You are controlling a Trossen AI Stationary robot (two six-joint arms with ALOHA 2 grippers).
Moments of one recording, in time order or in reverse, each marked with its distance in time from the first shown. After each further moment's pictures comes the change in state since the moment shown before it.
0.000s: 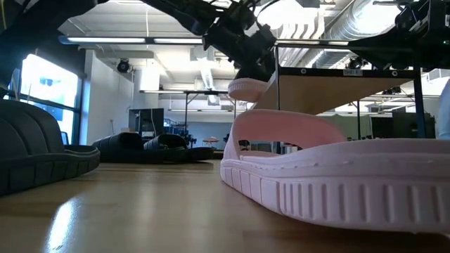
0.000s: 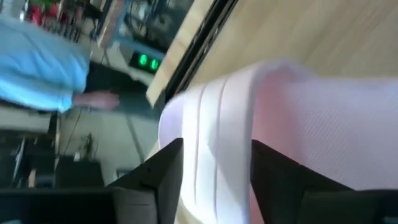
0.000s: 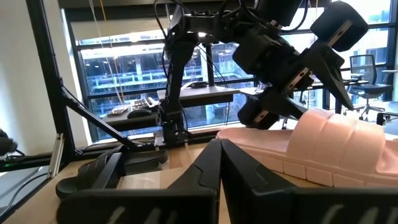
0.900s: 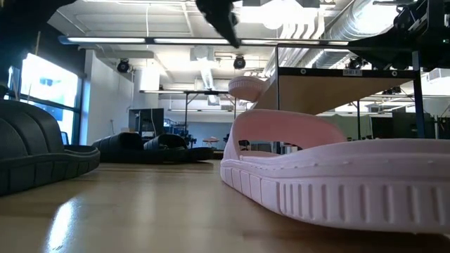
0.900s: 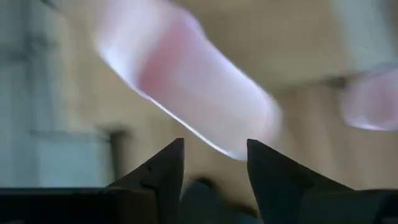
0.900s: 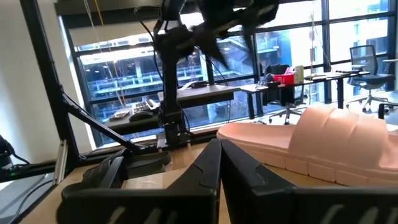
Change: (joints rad) left arm -0.098 -0.092 0.440 -1.023 -0.198 -0.785; right arm -0.008 0.000 0.011 -0.018 0.003 0.054
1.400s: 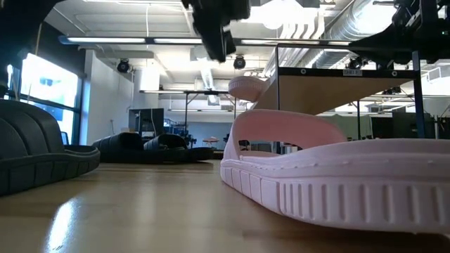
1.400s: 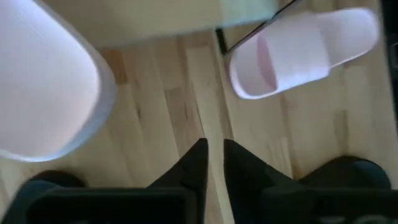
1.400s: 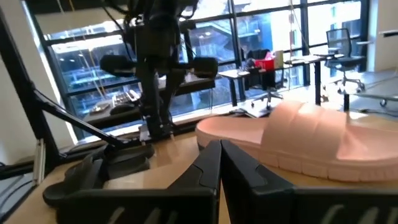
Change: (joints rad) left arm -0.108 -0.003 -0.263 -0.006 0.240 -0.128; right arm -0.062 0.000 0.105 -0.196 0.015 0.026
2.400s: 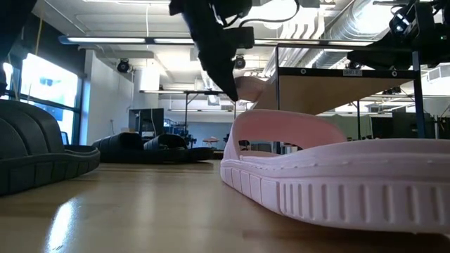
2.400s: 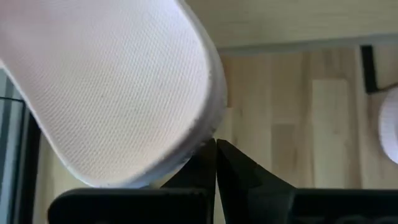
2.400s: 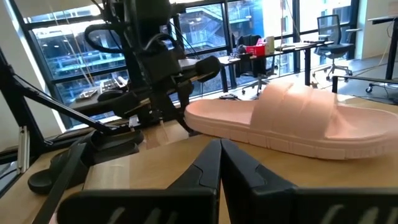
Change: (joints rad) left arm -0.039 -0.133 -0.474 0.621 -0.439 -0.144; right arm -0.007 0.000 0.000 -0.056 0.023 -0.002
